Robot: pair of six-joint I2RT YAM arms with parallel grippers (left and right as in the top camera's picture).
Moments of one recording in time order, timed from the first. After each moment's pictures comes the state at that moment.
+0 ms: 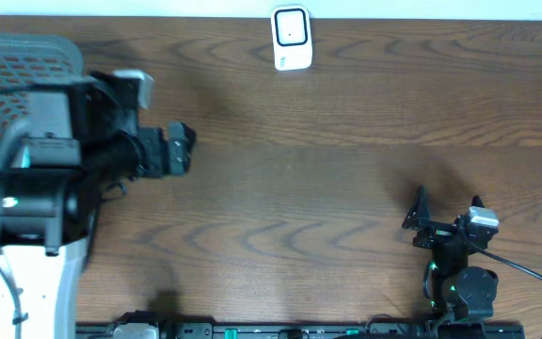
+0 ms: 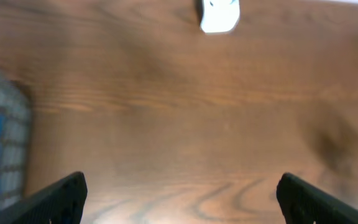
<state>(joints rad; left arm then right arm) -0.04 1.21 1.61 -1.25 0.26 -0.09 0.04 0.01 0.01 -0.05 0.18 0.17</state>
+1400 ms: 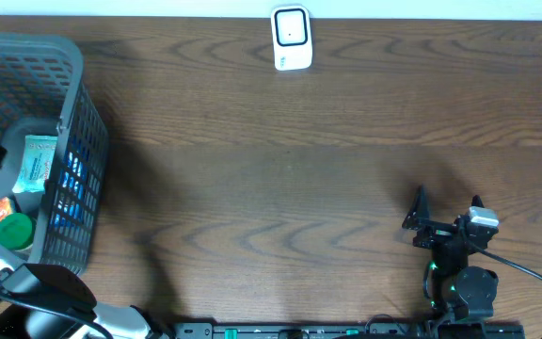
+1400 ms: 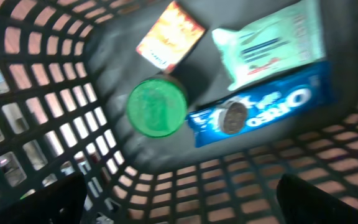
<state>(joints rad) 0.76 1.70 1.86 -1.54 -0.09 -0.42 0.04 0.01 0.01 -0.05 0.18 0.17</state>
